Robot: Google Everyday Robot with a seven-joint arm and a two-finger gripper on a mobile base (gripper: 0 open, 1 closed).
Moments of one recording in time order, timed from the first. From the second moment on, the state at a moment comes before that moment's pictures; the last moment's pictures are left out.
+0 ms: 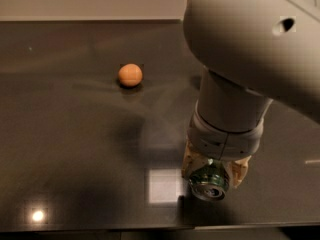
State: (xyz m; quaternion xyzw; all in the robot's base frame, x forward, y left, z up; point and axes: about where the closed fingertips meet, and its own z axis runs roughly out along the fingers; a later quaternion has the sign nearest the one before) arm 0.327 -0.092 0.878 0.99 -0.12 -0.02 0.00
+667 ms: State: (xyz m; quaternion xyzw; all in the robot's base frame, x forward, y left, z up) arm 0.330 -0.046 0.897 0.95 -0.27 -0.12 -0.08
